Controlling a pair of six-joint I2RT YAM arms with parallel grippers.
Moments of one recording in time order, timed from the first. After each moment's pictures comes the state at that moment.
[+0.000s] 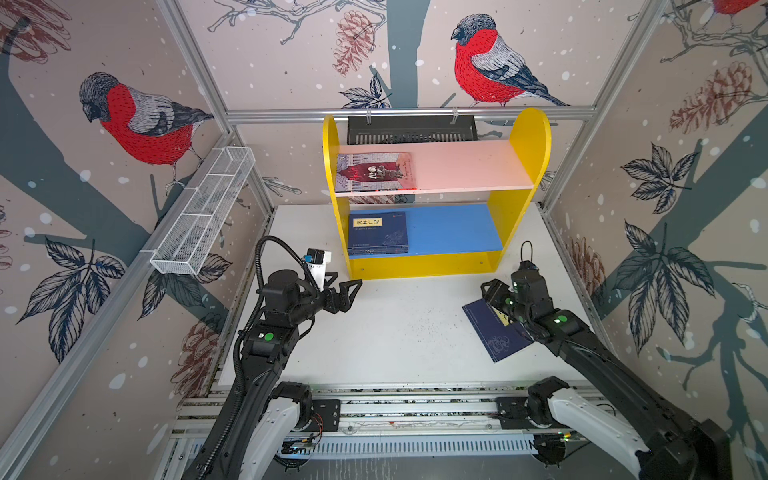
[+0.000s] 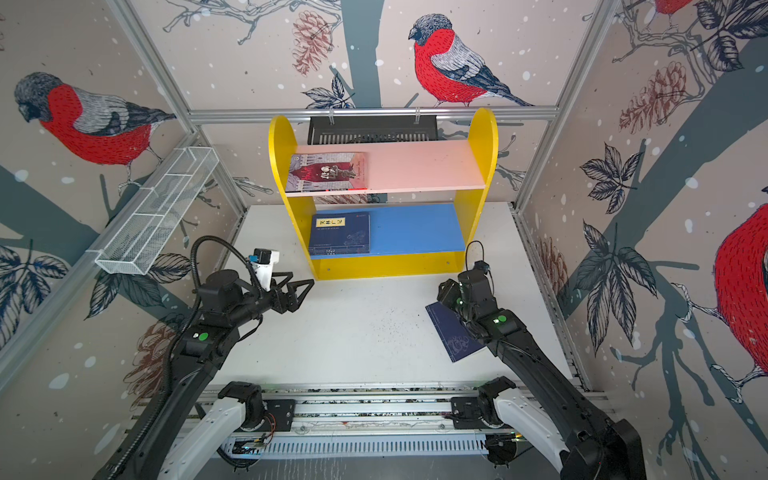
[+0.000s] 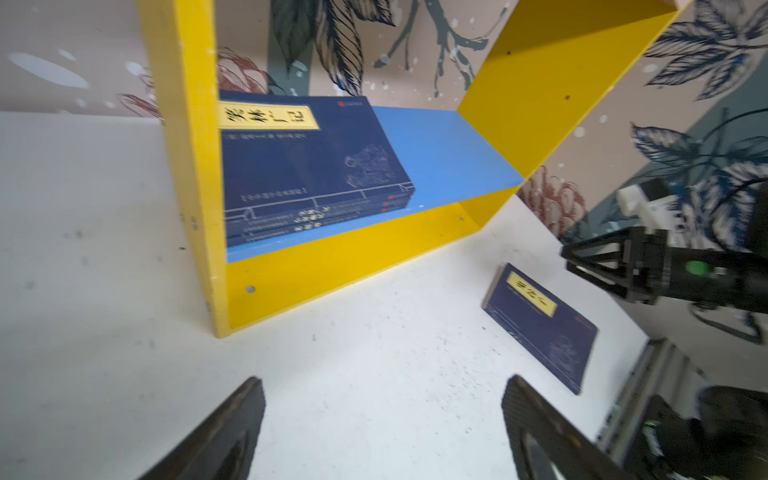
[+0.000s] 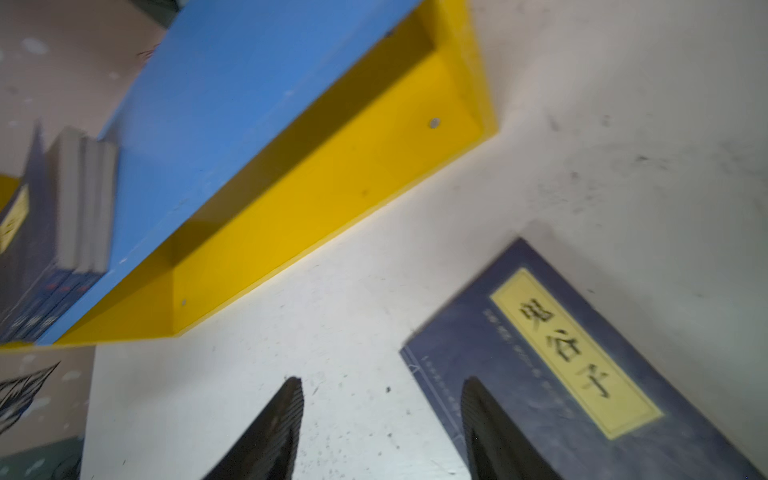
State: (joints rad) left arm -0.15 0.72 0.64 -0.30 0.61 -0.22; right arm 0.32 0.88 0.56 -0.42 0.06 0.81
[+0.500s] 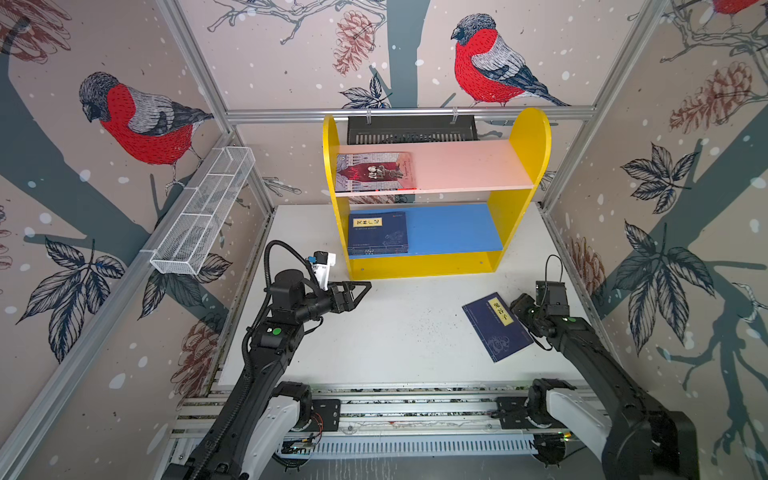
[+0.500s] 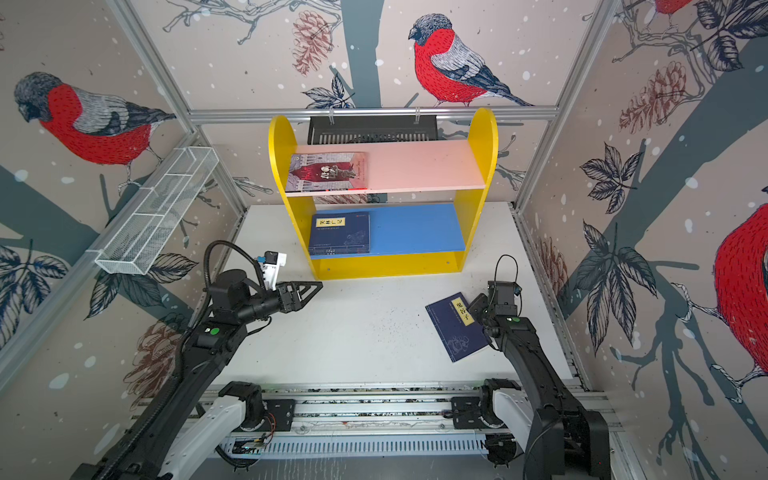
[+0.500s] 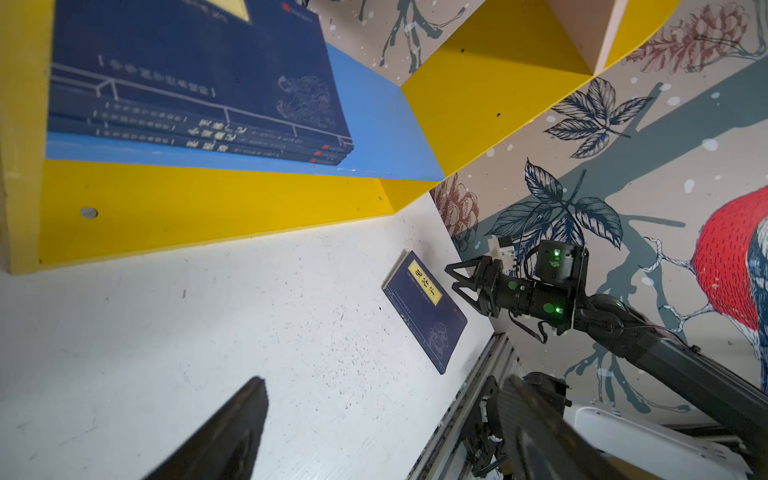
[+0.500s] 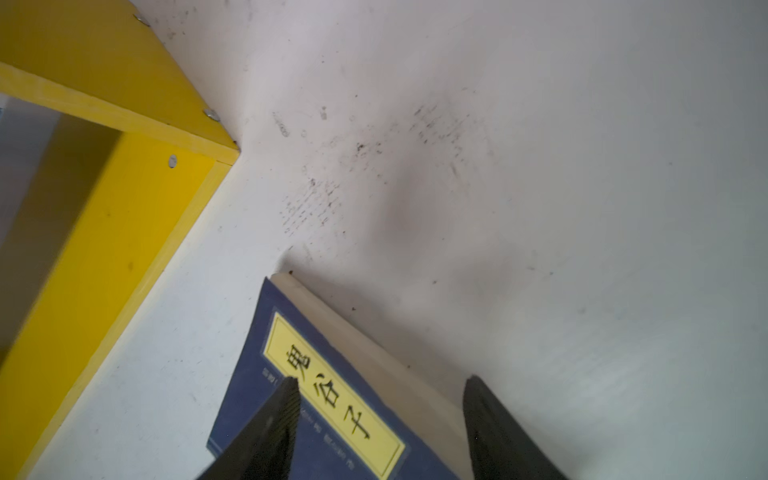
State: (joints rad) left arm -0.15 0.79 0.56 -0.17 0.77 -0.59; right arm -0.04 1.00 0.46 -0.41 -0.02 0.72
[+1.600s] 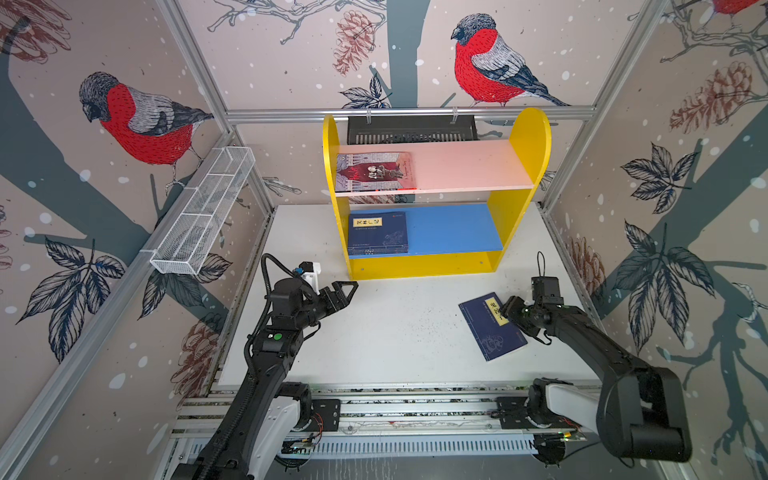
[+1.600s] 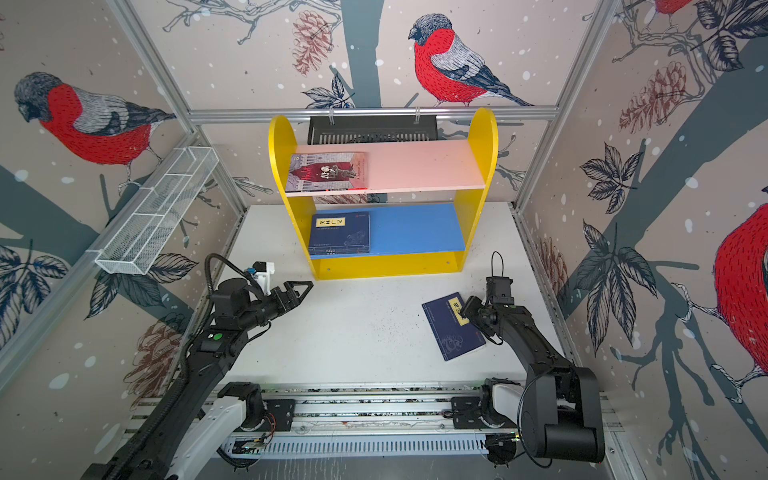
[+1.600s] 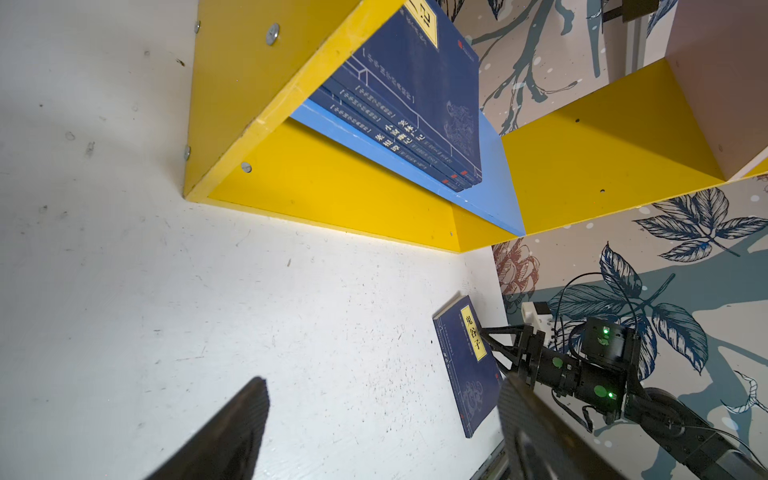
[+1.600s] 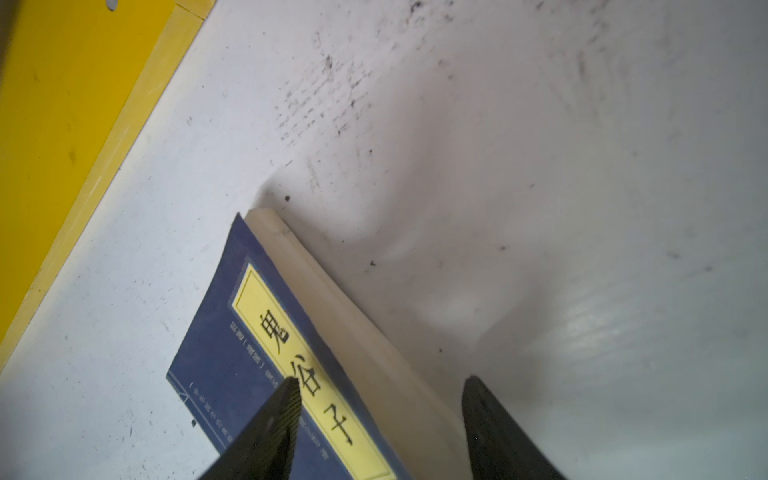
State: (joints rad) left arm -0.08 0.78 0.47 -0.18 0.59 -0.70; right arm -0.04 1.20 0.51 -0.42 -0.20 0.58
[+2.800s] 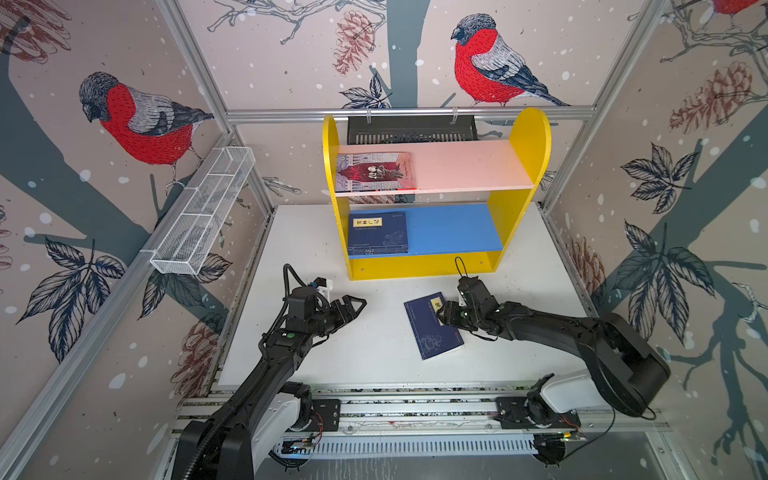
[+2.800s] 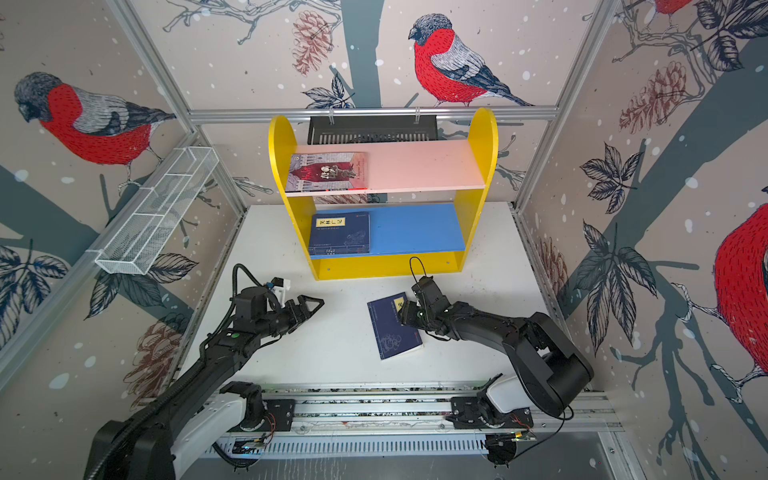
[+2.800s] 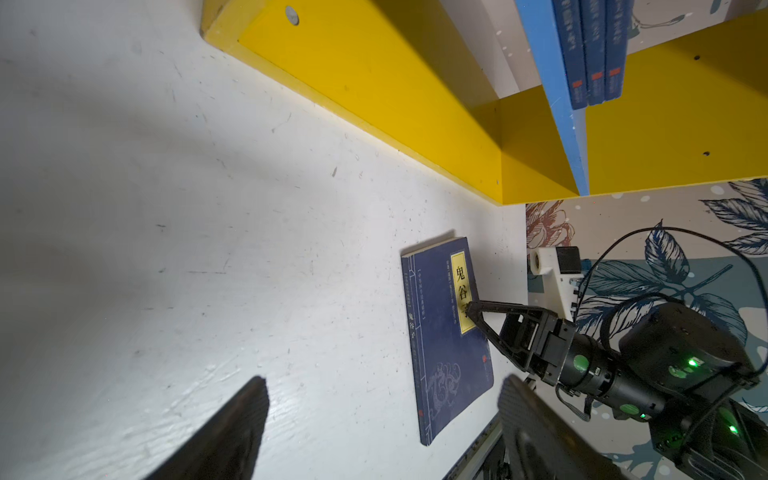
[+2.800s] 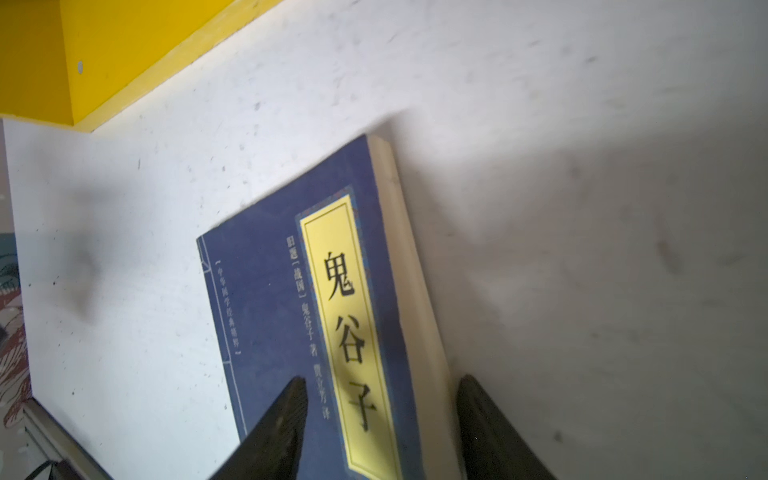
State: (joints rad) left arm -0.16 0.94 0.35 -0.10 0.60 -0.75; right arm 0.68 1.45 0.58 -0.07 -0.19 0.78
